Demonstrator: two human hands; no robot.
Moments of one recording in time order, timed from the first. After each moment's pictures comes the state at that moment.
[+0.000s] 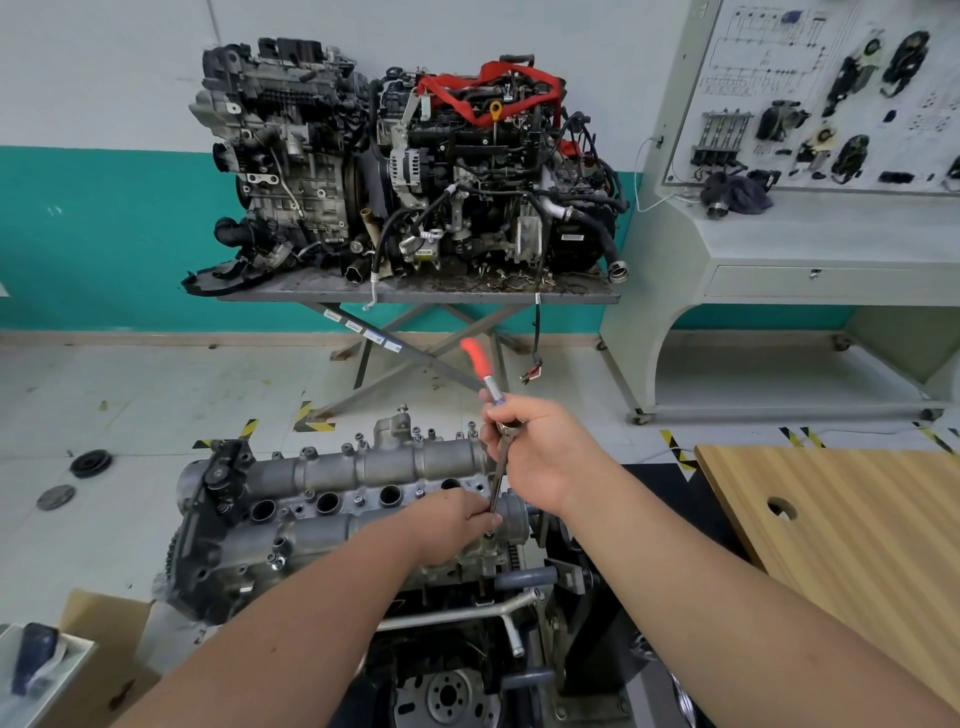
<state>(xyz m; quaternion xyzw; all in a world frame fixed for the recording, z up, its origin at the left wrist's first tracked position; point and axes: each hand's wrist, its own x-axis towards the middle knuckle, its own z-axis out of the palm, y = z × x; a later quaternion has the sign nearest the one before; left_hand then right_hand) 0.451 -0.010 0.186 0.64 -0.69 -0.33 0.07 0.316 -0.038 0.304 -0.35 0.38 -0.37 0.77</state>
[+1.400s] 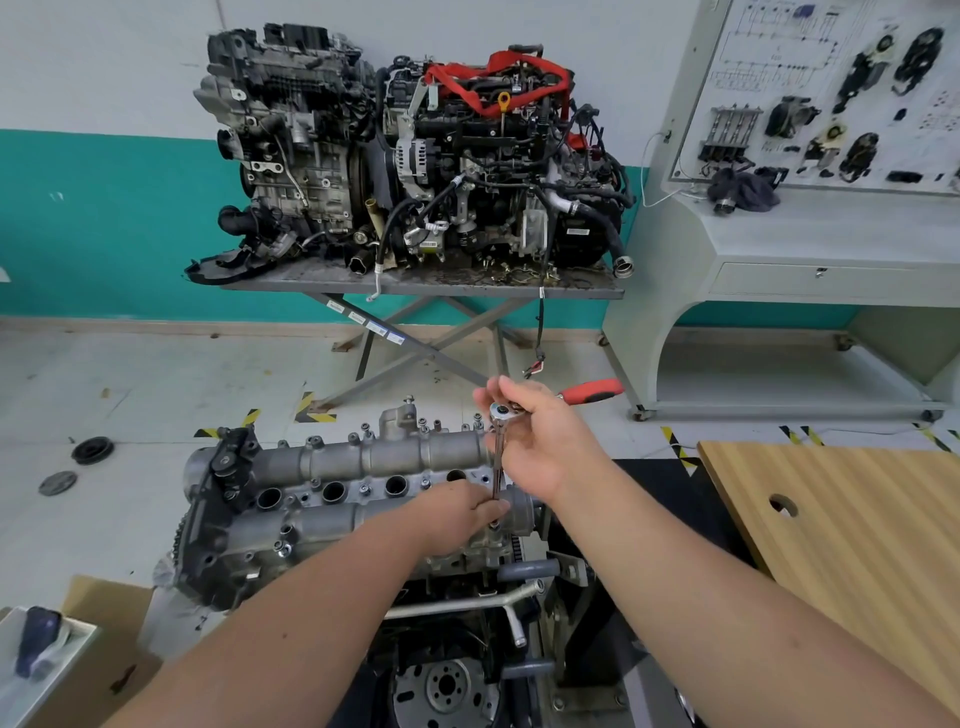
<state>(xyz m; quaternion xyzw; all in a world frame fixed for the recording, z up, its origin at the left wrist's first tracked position) 0.450 -0.006 0.189 0.64 -0.68 -0.34 0.10 0.328 -0.041 0.293 -0.26 0.34 -0.43 0.79</state>
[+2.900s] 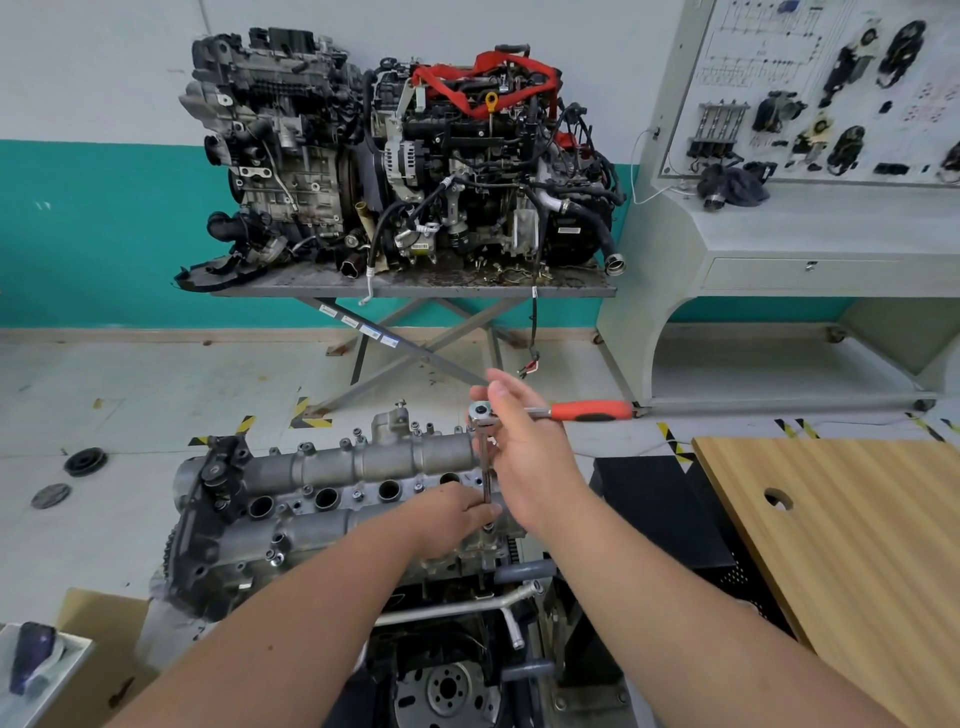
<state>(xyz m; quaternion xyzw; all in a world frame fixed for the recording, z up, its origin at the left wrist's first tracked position) 0.451 -0.009 0.188 0.65 -0.67 -0.35 0.09 0.329 -0.025 0.275 -0.41 0.33 -0.50 0.69</state>
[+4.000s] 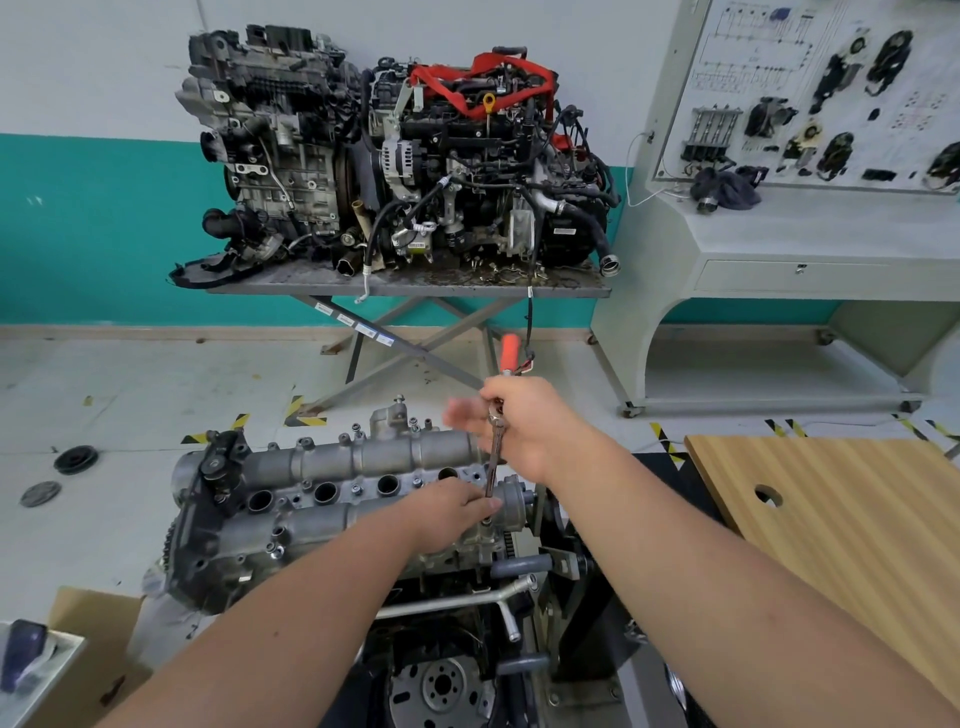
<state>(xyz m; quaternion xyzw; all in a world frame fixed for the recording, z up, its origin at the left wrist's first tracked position) 0.450 -0.004 0.188 0.65 -0.66 -0.37 0.10 0.328 -0.035 0.320 -0.40 0.44 -0.32 0.74</state>
